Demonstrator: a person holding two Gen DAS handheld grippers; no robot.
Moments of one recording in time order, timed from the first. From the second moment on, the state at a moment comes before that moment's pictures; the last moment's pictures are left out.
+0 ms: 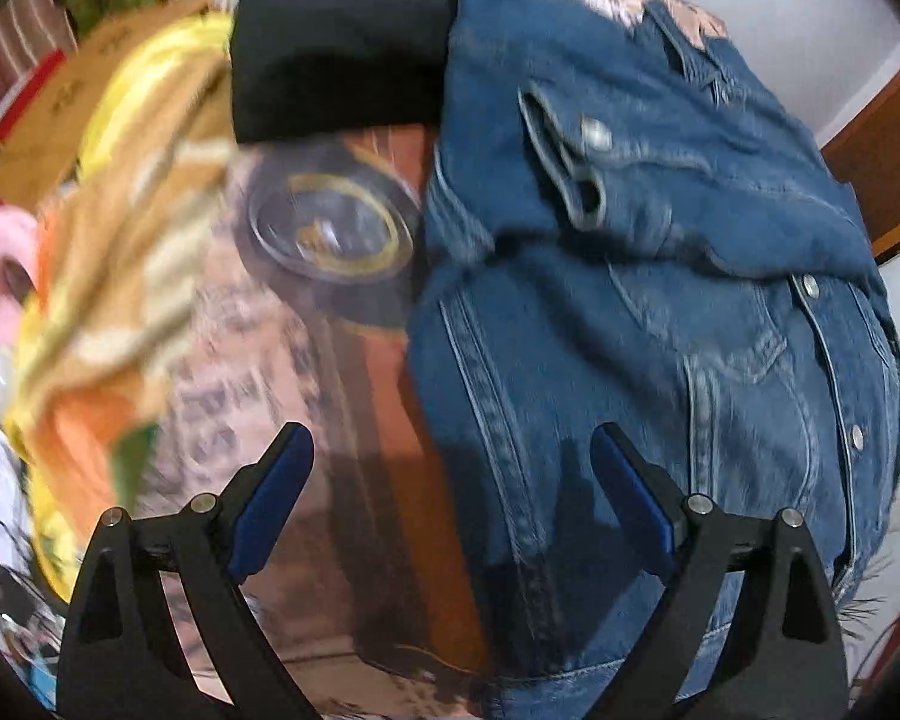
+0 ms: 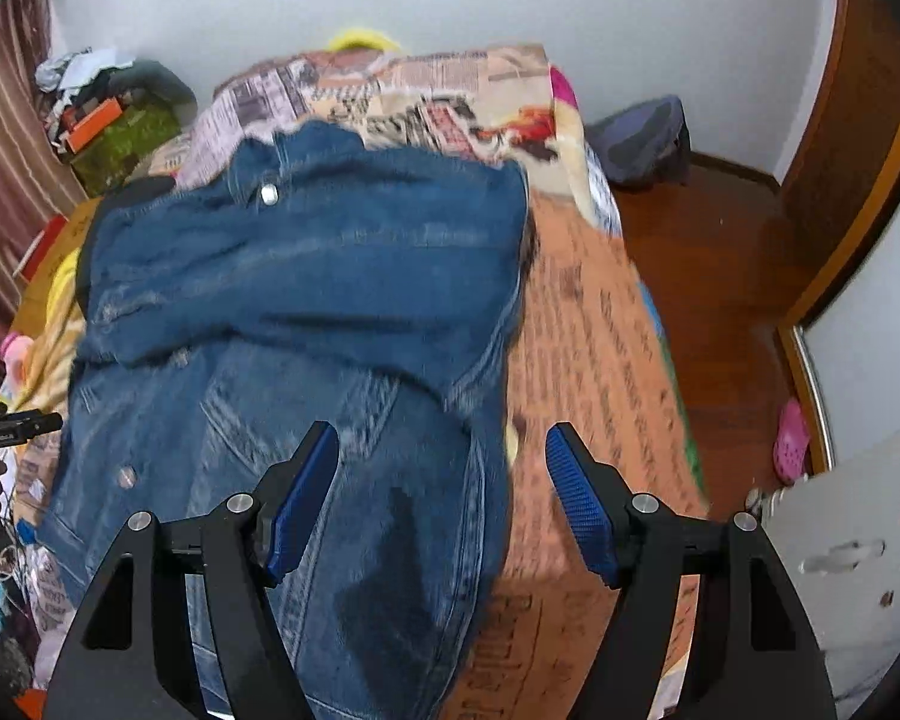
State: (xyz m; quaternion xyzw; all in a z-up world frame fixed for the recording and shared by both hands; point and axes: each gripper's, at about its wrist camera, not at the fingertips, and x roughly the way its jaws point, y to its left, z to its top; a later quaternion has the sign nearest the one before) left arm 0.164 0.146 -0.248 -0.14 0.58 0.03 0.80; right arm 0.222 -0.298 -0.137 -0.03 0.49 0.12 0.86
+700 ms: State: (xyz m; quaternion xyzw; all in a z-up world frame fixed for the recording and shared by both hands) left arm 0.143 0.119 -0.266 -0.27 0.58 -0.05 0.77; right arm 0.192 -0.296 -0.178 0.05 0.53 0.15 0.83
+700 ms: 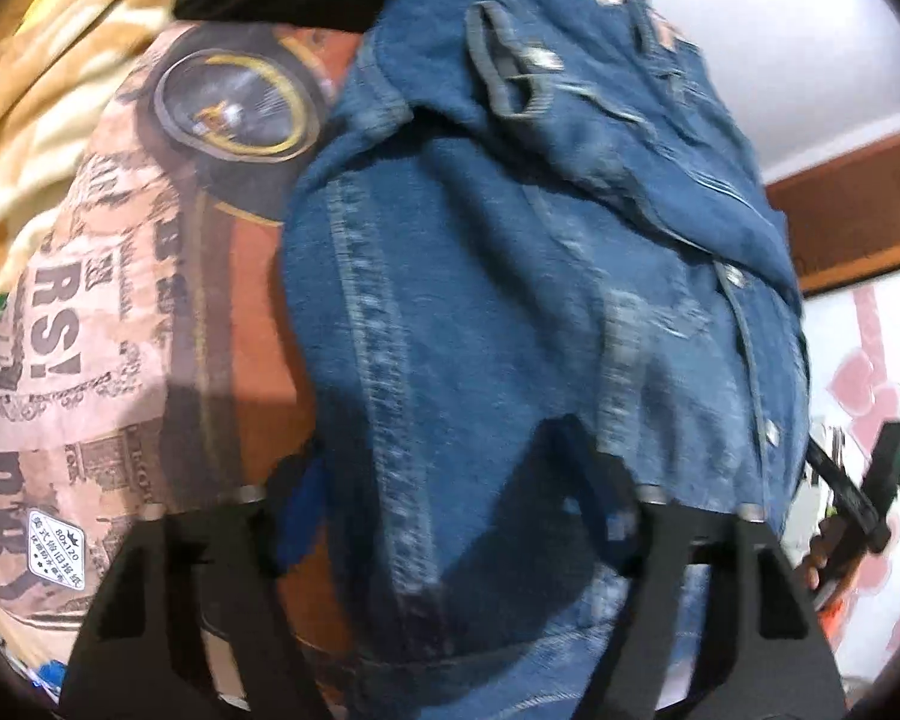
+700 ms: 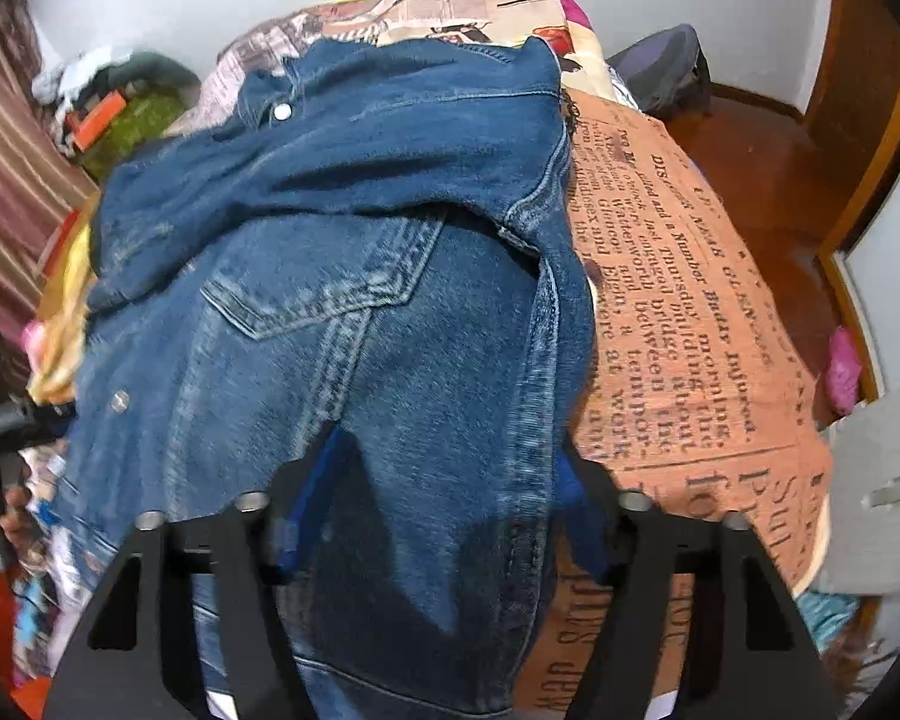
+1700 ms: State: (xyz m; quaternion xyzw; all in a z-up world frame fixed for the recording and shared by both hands) left arm 0.269 0.159 -0.215 -0.24 0.48 0.02 0.85; right arm 0.332 -0.316 -0.181 0.17 0.50 0.12 0.84
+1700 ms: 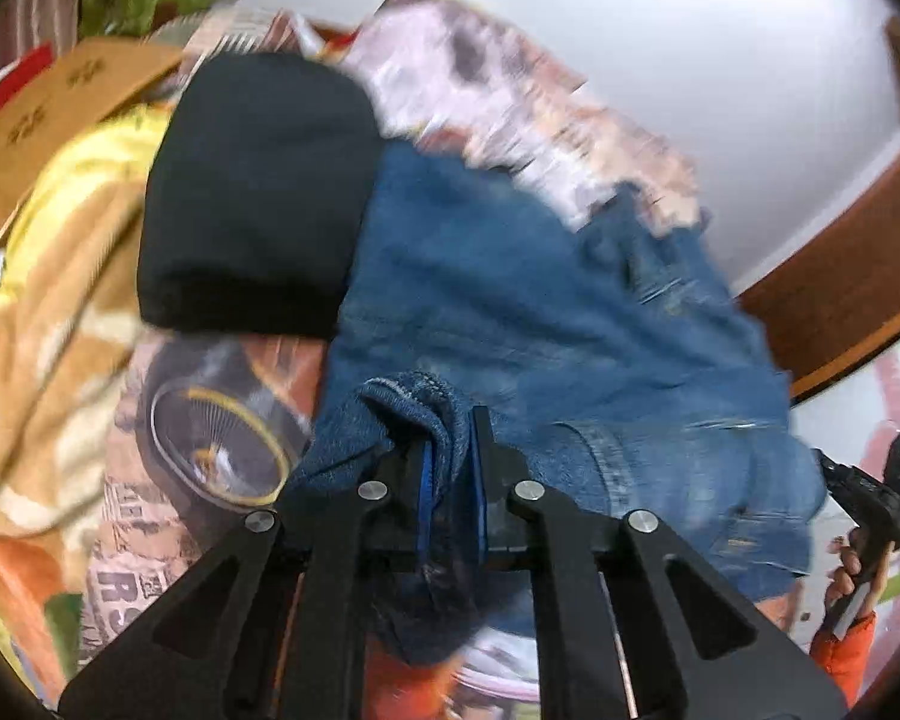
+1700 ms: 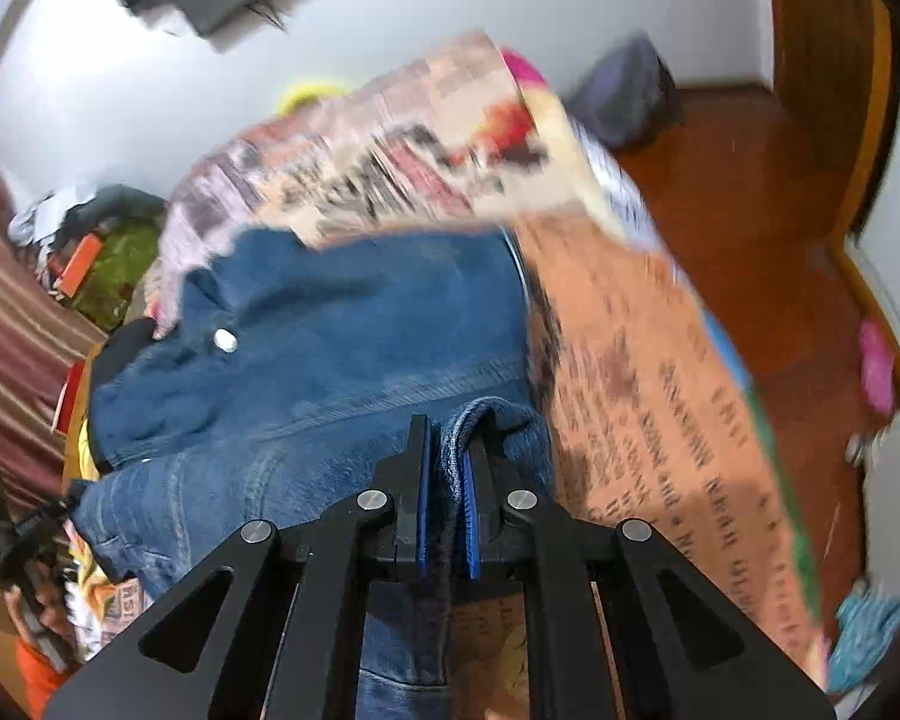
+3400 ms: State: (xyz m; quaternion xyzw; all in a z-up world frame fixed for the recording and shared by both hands) left arm 0.199 0.125 -0.203 -0.20 0.49 -0.10 0.84; right arm 0.250 -0.283 -0.164 0.18 0.52 0.21 0.80
